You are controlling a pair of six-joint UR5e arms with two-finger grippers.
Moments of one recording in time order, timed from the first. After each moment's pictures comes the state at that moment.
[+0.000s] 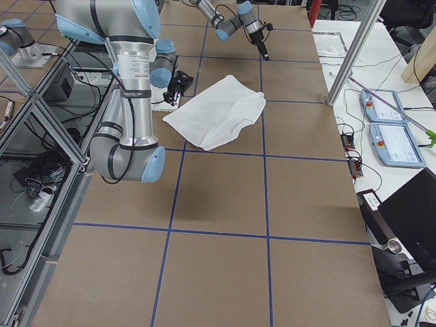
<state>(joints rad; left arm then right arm) -0.68 -1.99 -1.57 -2.48 -1.77 -1.57 0.19 -1.36 2.31 -1.62 1.57 2.03</state>
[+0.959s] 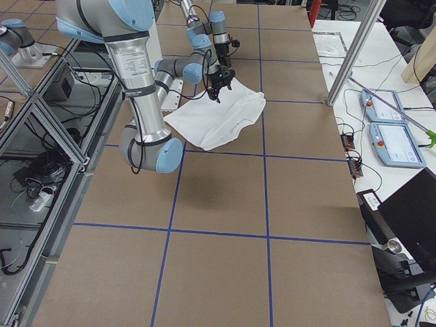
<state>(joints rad) -0.44 -1.90 -1.77 -2.27 -1.76 -1.81 0.41 -1.19 2.11 -1.61 1.54 1.95</state>
